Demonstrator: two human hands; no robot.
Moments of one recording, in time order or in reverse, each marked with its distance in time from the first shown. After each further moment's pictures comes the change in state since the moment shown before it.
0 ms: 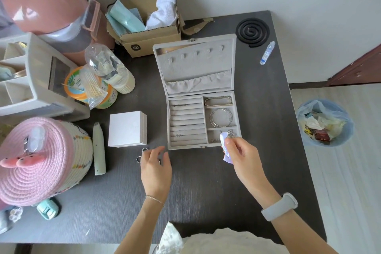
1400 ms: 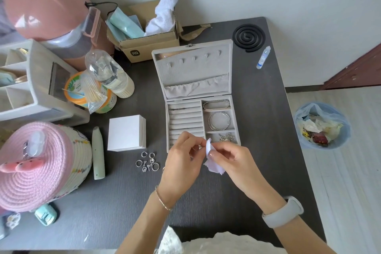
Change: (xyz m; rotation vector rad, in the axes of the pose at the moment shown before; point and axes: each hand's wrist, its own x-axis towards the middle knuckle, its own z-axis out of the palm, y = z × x) left_hand -0.013 0.091 -0.033 -0.306 -0.379 0.460; right_hand -0.014 -0.032 -0.003 0.073 -0.280 -0.064
